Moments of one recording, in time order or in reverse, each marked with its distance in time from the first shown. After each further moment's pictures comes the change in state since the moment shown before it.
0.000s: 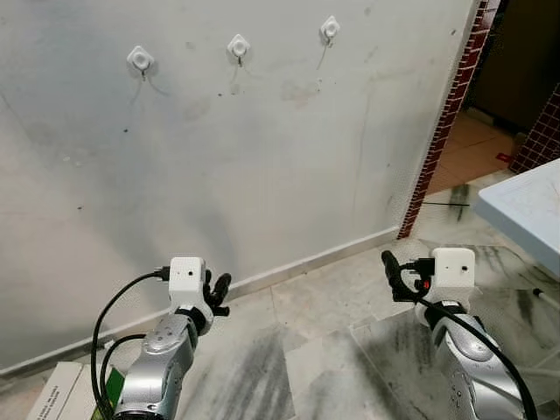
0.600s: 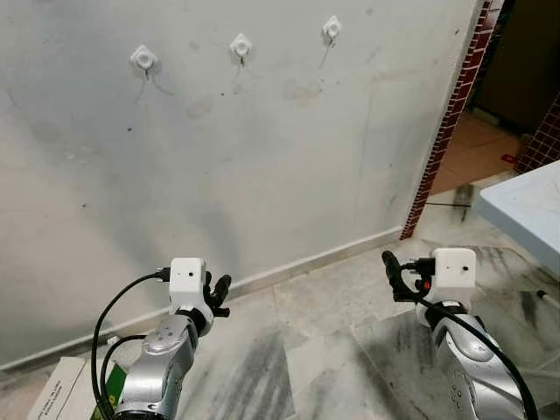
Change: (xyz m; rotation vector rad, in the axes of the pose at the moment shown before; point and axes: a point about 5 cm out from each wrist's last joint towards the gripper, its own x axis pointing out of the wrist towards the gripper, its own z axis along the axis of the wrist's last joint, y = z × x) left arm 0.001 -0.001 0.001 0.000 0.001 -0.001; right arm 0.001 -0.001 0.001 -0.004 -0.007 -0.001
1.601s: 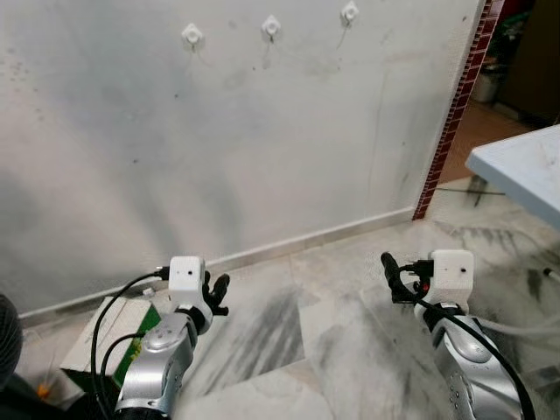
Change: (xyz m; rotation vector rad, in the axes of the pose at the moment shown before) left arm 0.004 -0.006 -0.003 -0.015 0.016 -0.011; right arm 0.000 -0.004 -0.004 -0.002 0.012 -0.015
